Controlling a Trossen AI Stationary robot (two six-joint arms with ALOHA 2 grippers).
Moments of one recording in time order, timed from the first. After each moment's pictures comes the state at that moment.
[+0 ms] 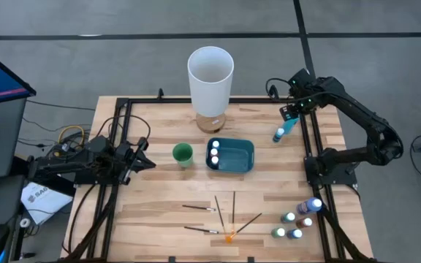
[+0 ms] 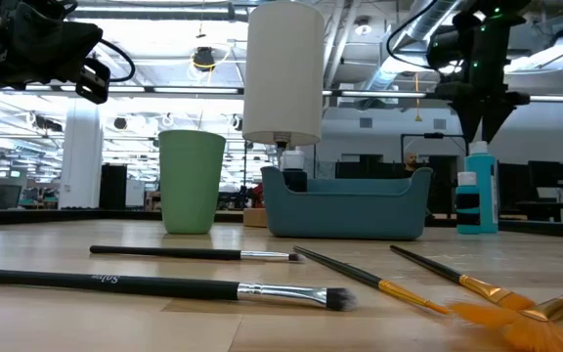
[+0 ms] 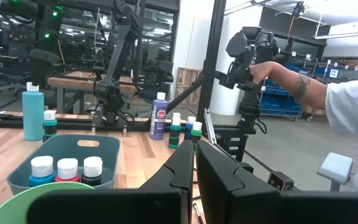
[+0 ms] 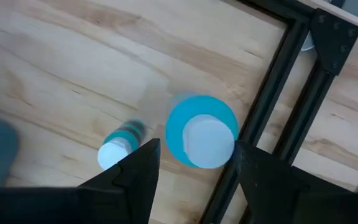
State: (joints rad) left arm 0.16 0.02 0.01 0.17 0.42 -0.18; right arm -0.94 1.24 1.13 -1.23 0.10 0.21
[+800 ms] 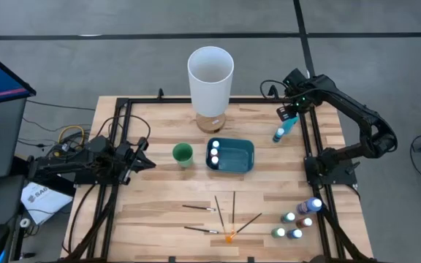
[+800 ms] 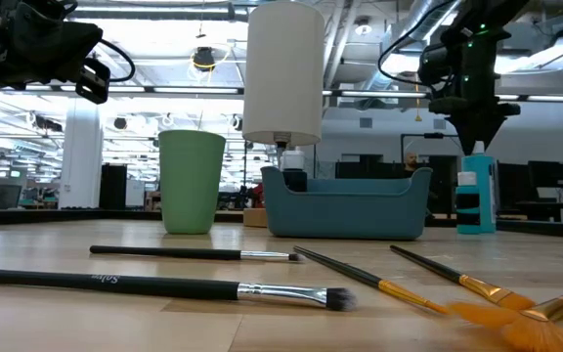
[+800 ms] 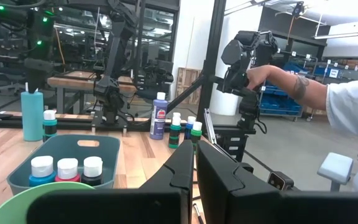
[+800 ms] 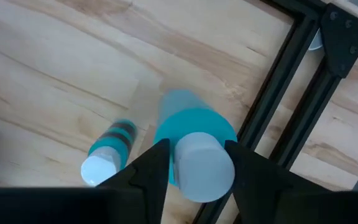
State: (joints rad) left arm 0.16 0.02 0.01 0.17 0.42 -0.18; right arm -0.95 1.34 1.13 -1.20 0.12 0.17
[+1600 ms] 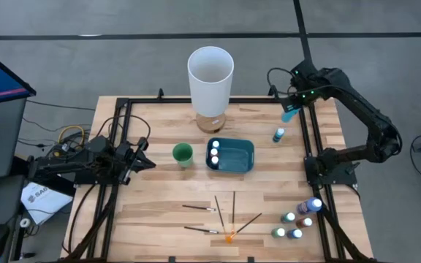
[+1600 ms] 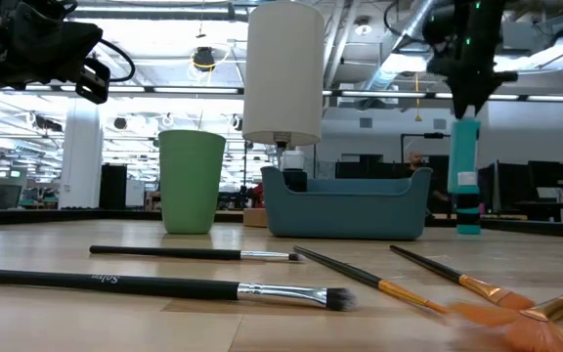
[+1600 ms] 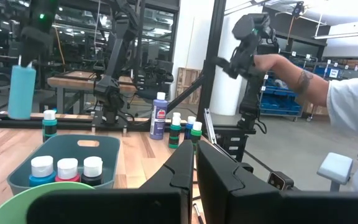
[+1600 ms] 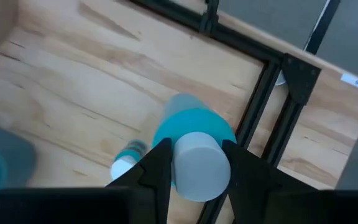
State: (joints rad) left arm 0.16 0.02 0.01 0.17 0.42 -0.18; right arm -0.92 1.27 1.34 -1.31 0.13 0.20
